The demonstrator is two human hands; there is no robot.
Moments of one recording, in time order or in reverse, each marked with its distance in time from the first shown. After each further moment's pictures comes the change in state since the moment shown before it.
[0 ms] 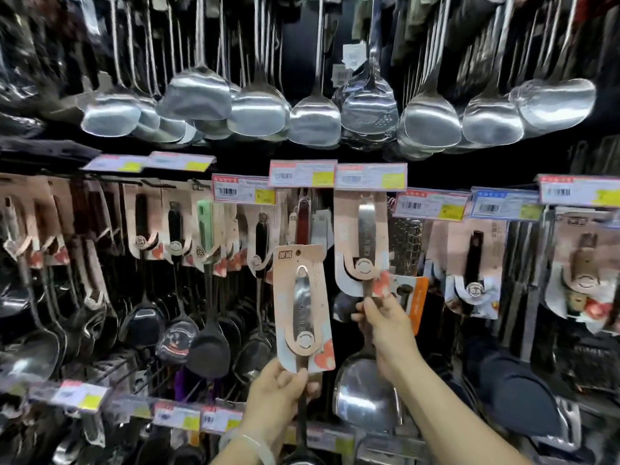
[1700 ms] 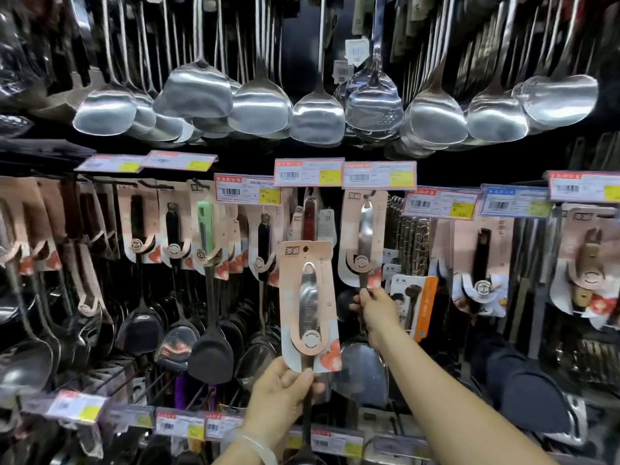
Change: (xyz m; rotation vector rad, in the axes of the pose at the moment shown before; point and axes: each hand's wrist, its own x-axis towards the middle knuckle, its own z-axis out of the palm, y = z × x) left_hand 0.007 0.009 -0.011 -0.029 -0.082 -0.033; right_hand 0.064 0.029 0.021 -0.132 0.160 0.197
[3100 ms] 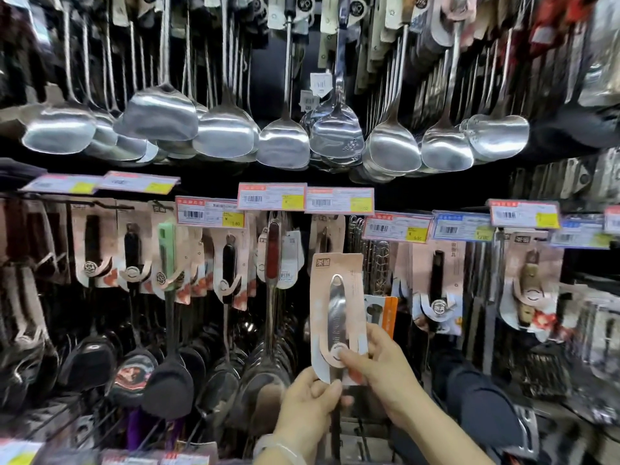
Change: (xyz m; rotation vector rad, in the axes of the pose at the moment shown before) left_hand 0.012 -0.015 0.077 -0.050 -0.162 -0.041; right_hand -0.076 -0.015 -0.076 -0.152 -0.310 -0.247
